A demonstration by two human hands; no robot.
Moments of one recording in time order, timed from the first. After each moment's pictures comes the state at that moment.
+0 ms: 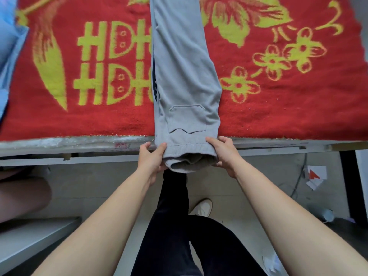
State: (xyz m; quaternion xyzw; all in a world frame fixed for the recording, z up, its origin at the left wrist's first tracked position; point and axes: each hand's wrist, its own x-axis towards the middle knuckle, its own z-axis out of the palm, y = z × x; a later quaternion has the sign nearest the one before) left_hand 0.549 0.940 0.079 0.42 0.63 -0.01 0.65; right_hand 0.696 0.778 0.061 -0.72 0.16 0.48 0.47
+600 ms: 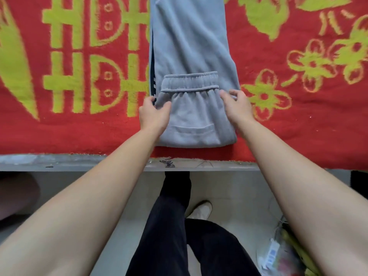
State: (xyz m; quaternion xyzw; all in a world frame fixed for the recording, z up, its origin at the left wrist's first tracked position) left_hand 0.718 1.079 0.003 0.62 0.61 -0.03 0.50; right_hand 0.868 0.925 -0.001 -0.86 0.04 0.37 0.34
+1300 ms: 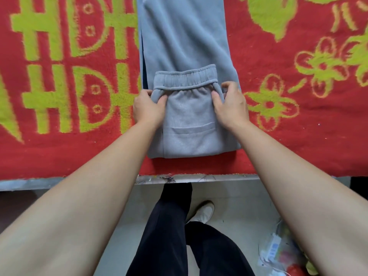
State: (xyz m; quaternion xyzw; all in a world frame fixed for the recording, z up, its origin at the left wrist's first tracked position) left_hand 0.773 1.132 -0.034 0.74 0.57 -0.05 0.37; right_hand 0.896 0.965 -0.027 -0.93 -0.13 0.26 0.25
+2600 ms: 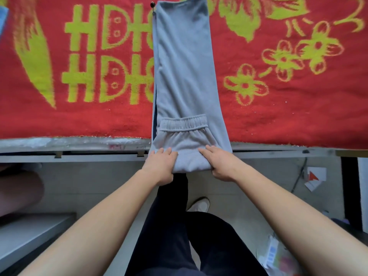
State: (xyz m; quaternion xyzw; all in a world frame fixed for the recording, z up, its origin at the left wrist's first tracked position) left_hand 0.581 0.956 0.050 0.90 0.12 -0.39 0.12; right_hand 0.724 0.788 0.042 -0.76 -0.48 0.44 -0.04
